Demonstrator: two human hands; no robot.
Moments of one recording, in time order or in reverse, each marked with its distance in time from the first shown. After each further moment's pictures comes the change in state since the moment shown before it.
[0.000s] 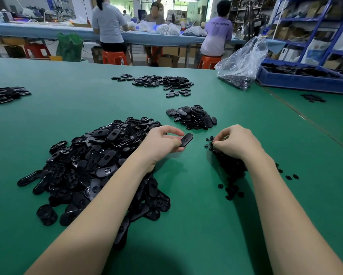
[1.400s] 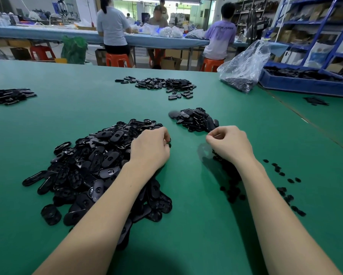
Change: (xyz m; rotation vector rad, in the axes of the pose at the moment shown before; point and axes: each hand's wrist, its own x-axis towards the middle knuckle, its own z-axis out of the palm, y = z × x) left_hand 0.000 -0.009 -0.016 1.069 0.333 0.306; right_hand 0.002 -0.008 0.021 0.237 0.147 -0.099
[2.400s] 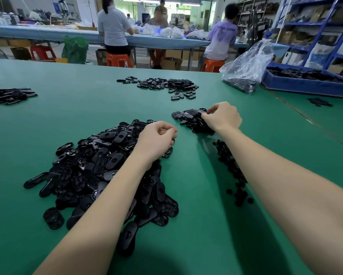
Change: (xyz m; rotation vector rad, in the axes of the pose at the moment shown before) left_hand 0.018 -0.007 0.000 -0.868 -0.094 -0.221; right_hand 0.094 -0.031 0.029 -0.087 0.214 0.041
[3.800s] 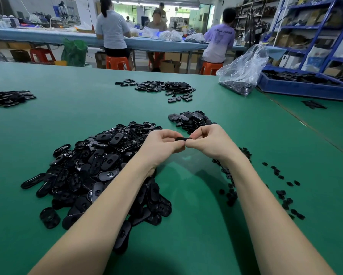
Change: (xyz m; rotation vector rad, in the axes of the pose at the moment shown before) left_hand -0.021 0.013 0.016 -0.252 -0.155 -0.097; right_hand -0.089 0.008 -0.036 0.465 -0.456 -0.109
